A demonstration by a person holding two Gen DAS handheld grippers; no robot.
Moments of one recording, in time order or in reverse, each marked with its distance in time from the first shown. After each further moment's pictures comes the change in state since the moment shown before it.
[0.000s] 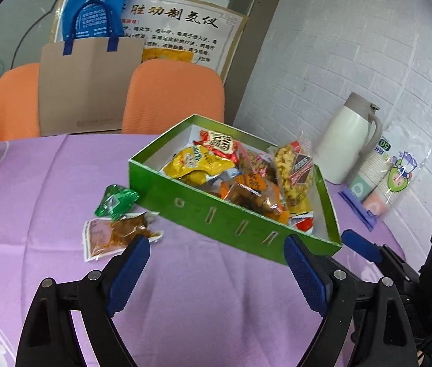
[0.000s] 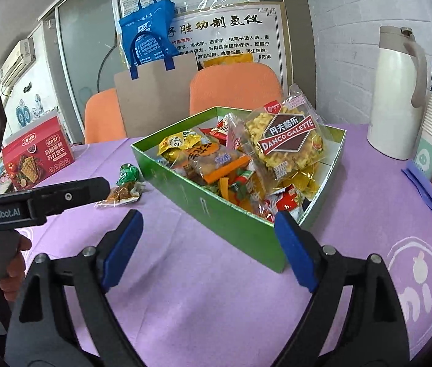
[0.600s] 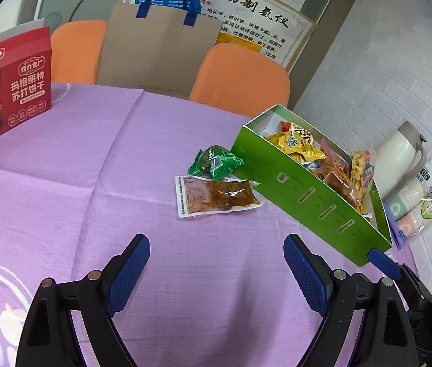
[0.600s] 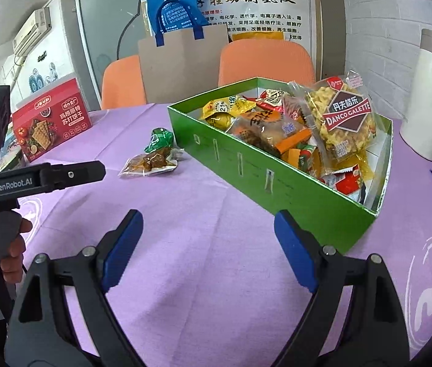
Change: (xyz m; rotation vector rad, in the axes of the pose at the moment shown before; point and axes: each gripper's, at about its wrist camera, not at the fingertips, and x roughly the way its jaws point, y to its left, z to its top) left arm -0.014 0.086 -0.031 -0.208 0.039 0.118; right arm 0.031 0.048 -0.013 -0.082 0.125 0.055
